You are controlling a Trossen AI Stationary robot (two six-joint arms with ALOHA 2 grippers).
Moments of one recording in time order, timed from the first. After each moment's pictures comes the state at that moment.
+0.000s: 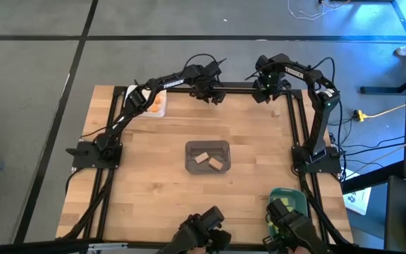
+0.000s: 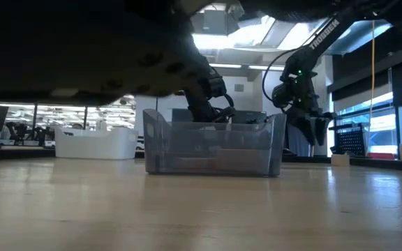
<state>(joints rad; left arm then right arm) 0.63 2.47 2.19 -0.86 0.26 -0.59 -1.05 1.96 1.46 -1.23 0.04 0.09</state>
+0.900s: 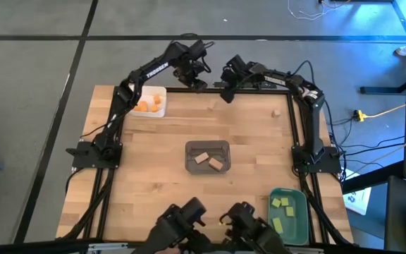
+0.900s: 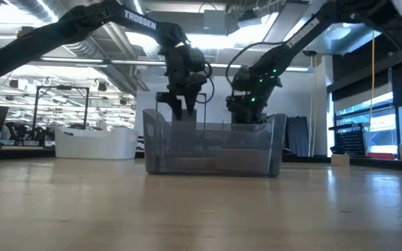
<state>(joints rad) 0.74 2.32 2.34 -1.33 0.19 -0.12 -0.79 2.06 1.55 -0.58 -0.20 -0.21</state>
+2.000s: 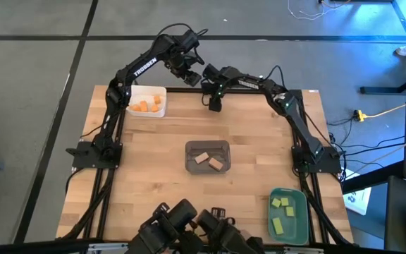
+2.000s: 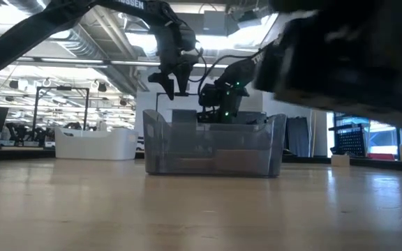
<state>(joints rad) 0.75 2.18 2.34 -1.38 0.11 -0.12 -0.64 2.43 2.04 -0.90 -0.13 -0.50</state>
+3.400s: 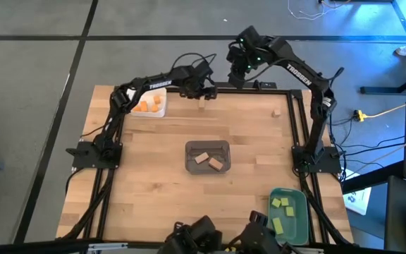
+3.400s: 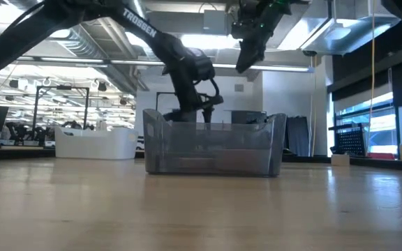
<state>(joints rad) 0.62 2.19 1.84 -0.72 0.07 -0.79 -0.70 1.89 2.08 -1.16 -0.15 -0.34</state>
